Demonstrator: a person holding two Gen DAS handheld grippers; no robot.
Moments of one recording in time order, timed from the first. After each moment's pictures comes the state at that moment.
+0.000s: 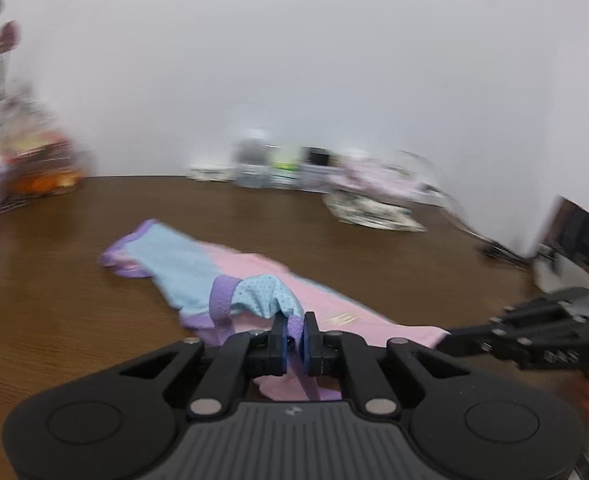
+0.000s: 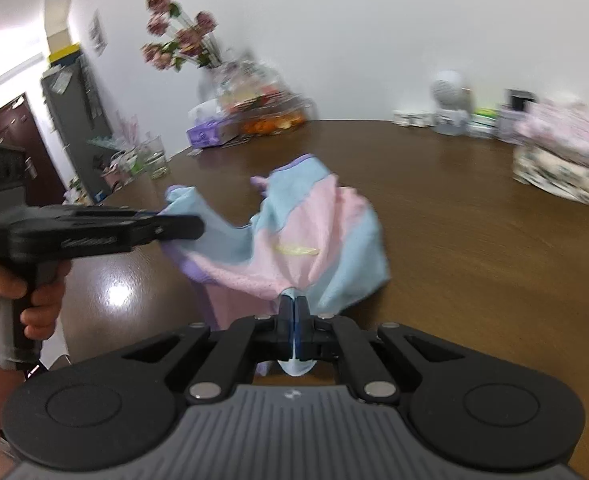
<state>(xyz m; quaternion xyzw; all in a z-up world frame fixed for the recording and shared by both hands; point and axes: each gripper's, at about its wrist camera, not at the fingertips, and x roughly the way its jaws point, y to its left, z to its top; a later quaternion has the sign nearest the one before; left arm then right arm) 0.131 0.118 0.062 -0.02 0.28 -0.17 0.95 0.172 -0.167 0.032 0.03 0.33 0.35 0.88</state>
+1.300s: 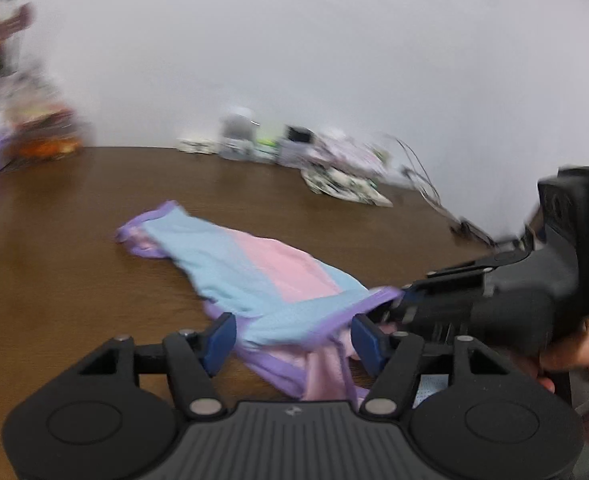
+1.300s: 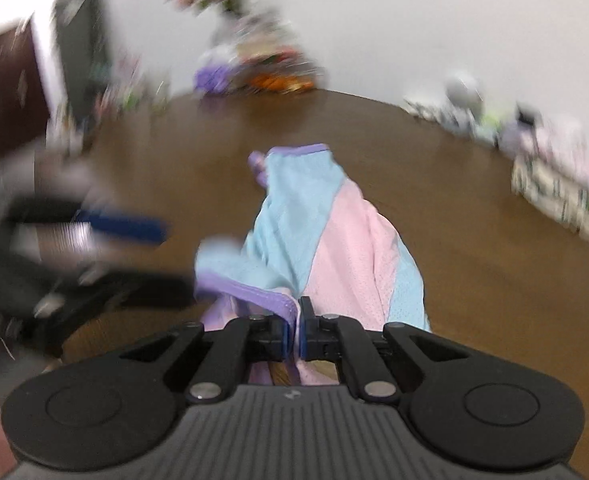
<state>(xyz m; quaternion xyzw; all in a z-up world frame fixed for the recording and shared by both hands) 0.061 0.109 0.032 -0.08 0.29 -0.12 0.95 0.154 -0.124 0.022 -0.04 0.35 0.35 0.87</state>
